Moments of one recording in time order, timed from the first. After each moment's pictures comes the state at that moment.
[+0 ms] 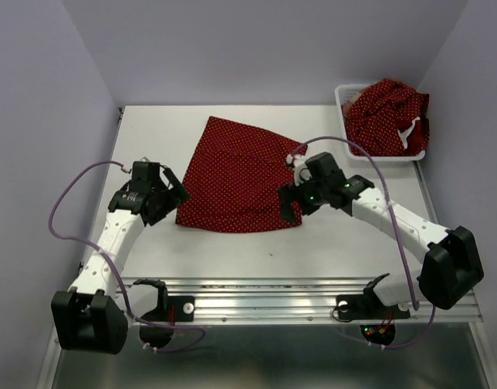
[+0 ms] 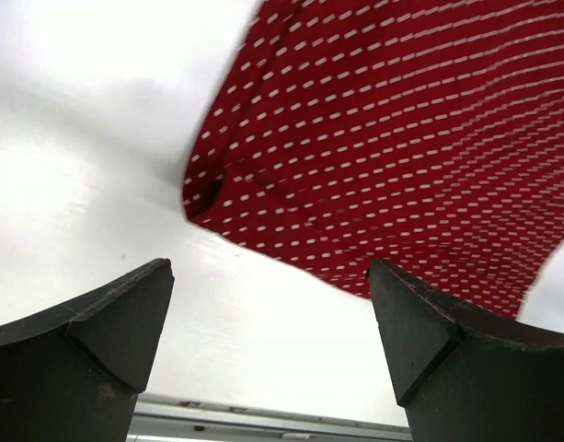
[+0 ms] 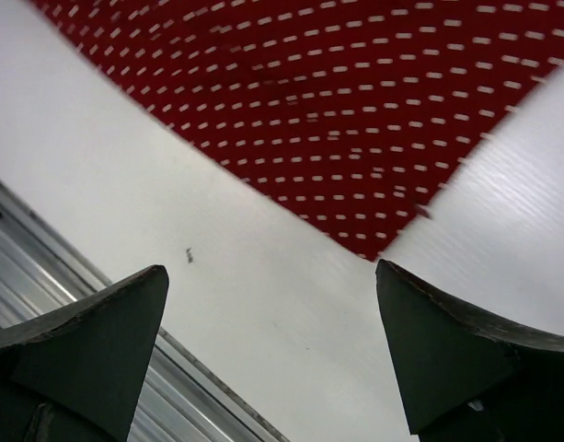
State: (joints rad) left arm -0.12 1.03 0.88 -0.72 -0.03 -0.70; right arm 0.50 1.36 1.03 -0.56 -0.30 0.12
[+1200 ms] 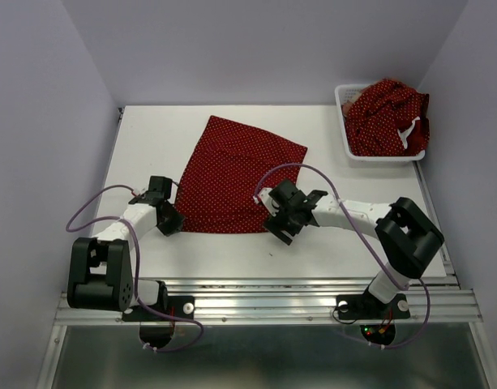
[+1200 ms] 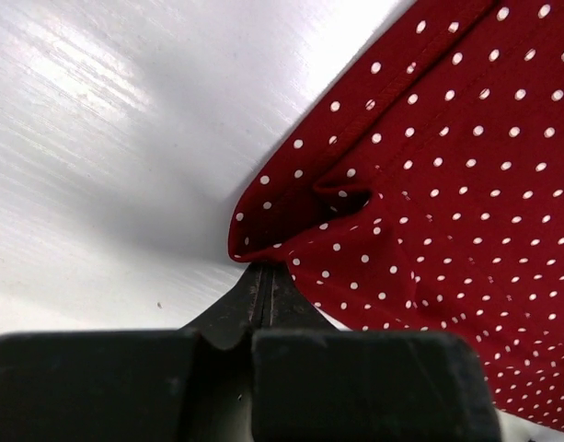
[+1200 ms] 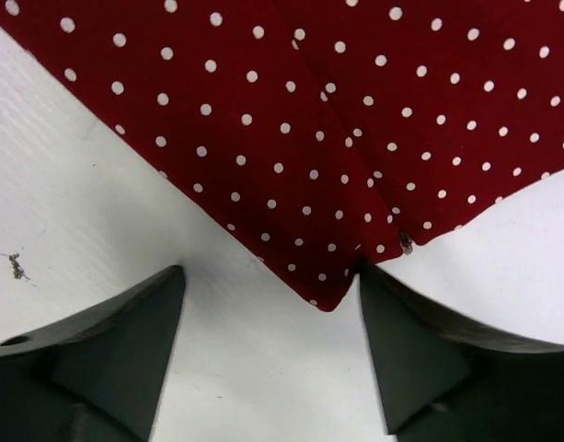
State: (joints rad) left arm -0.10 1.32 0.64 -0.52 -0.10 -0.80; right arm 0.80 1.65 0.97 -0.47 0.09 -0.19
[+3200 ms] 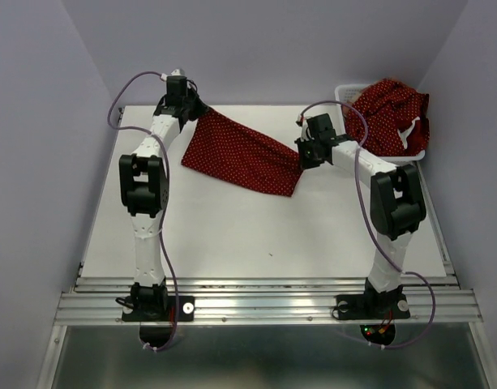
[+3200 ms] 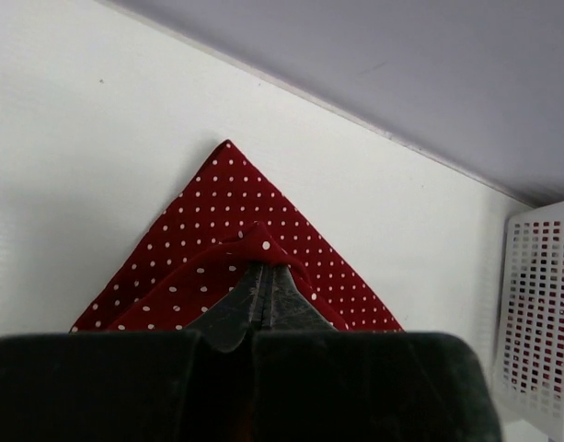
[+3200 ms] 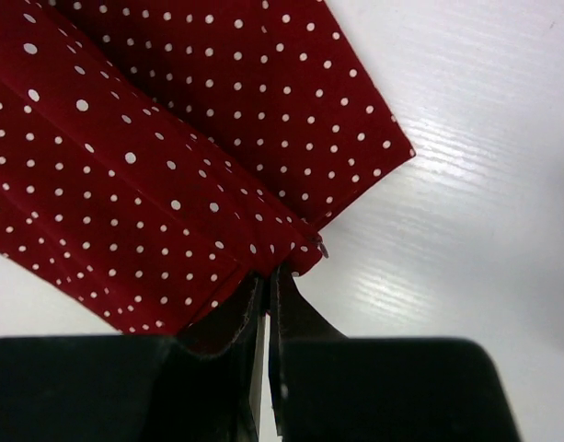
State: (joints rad) left arm -0.11 2.24 1.99 -0.27 0.14 -0.67; right arm 0.33 1.93 1.47 -0.44 -0.05 0.08
